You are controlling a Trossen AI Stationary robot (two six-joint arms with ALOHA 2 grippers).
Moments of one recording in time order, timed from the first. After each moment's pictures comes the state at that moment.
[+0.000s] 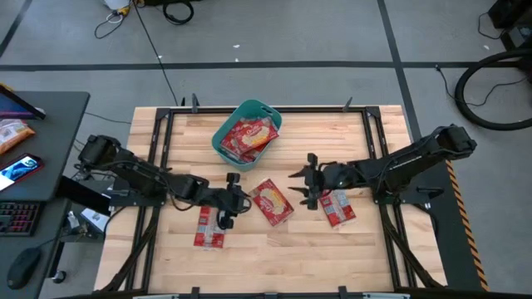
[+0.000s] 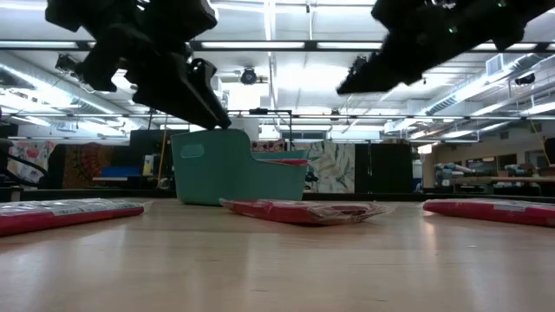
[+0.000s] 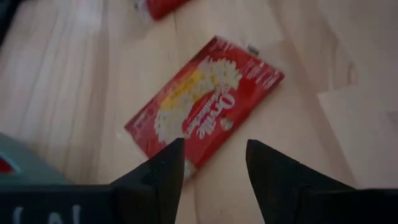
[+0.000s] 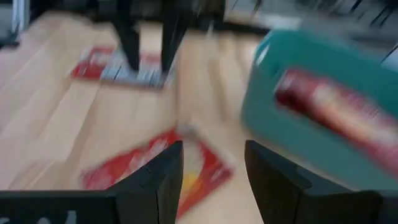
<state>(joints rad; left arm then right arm) -0.31 1.46 0.75 -0.01 -0.33 0.07 0.18 1.28 0.59 0.26 0.29 -0.05</state>
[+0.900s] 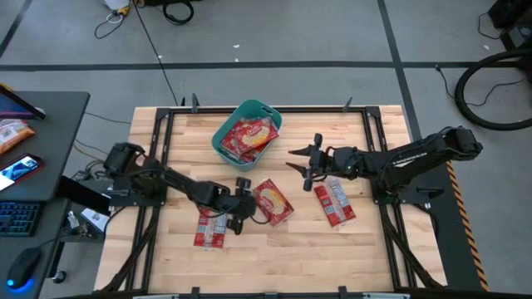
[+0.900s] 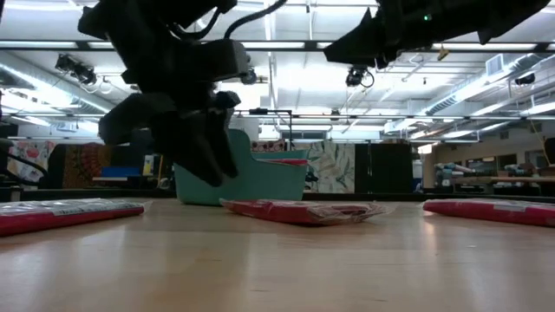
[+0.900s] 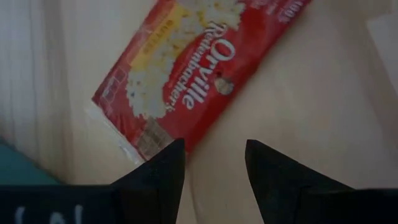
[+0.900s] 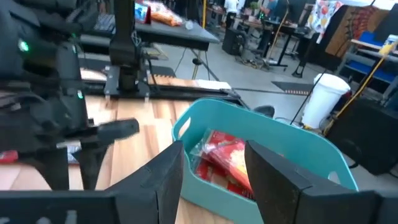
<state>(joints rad) -0.30 1.73 0.95 -0.23 -0.34 0.11 0.07 1.20 0.59 0.47 0.38 -0.15</state>
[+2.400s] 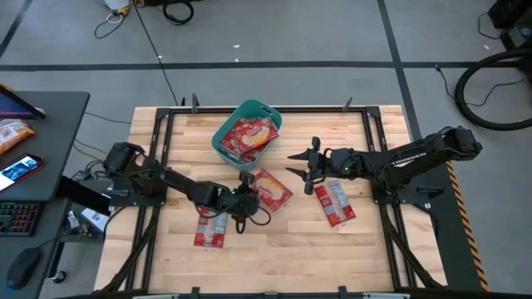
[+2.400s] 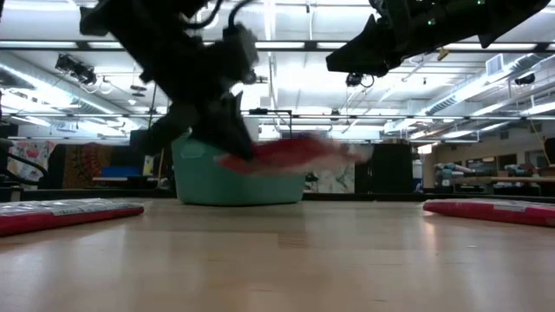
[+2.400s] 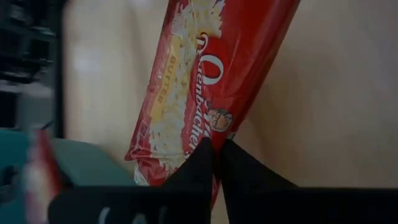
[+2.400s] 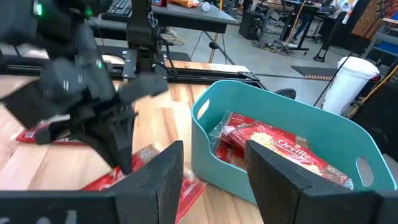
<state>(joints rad) -0.30 1.72 0.94 -0.12 -0.60 0.34 0.07 1.21 0.59 0.40 0.31 -0.10</state>
